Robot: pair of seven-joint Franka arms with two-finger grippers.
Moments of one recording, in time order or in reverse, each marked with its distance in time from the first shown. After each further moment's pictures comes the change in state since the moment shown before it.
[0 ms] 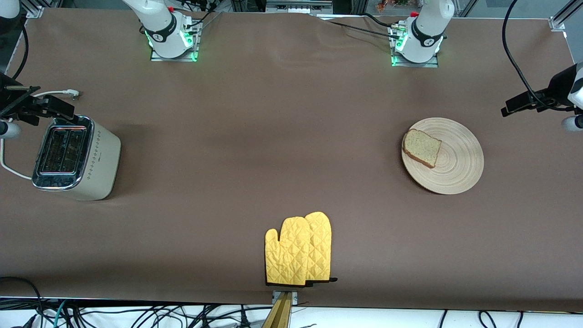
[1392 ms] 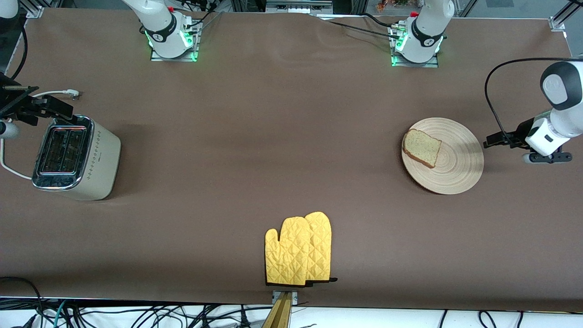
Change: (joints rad) left arm 0.199 0.218 0.005 -0.384 -0.124 0.555 0.457; right arm -0.003 0.001 0.000 0.003 0.000 0.001 0.000
